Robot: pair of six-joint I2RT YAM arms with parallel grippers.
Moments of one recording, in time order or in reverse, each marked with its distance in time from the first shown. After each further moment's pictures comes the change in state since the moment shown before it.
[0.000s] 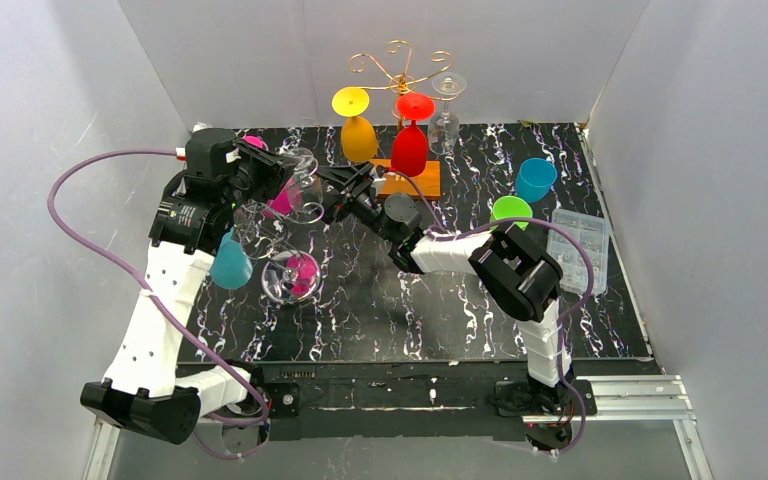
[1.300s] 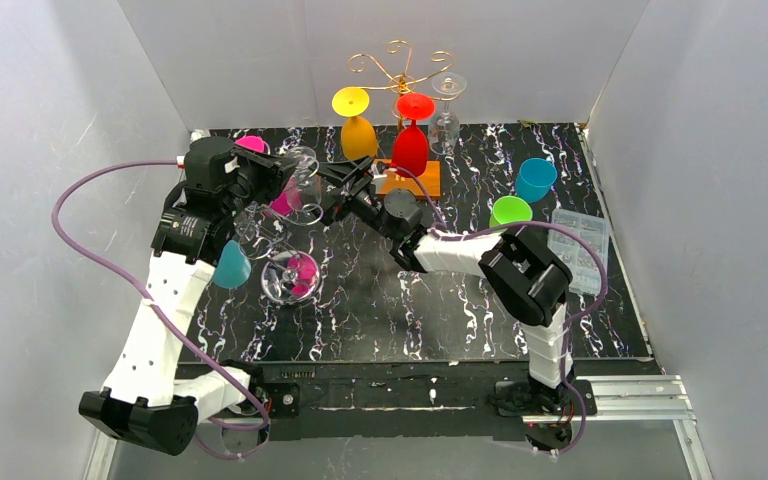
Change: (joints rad) left arm 0.001 -0.050 -0.092 0.119 0.005 -0.077; right arm 0.008 -0.051 0.007 -0.087 0.000 -0.055
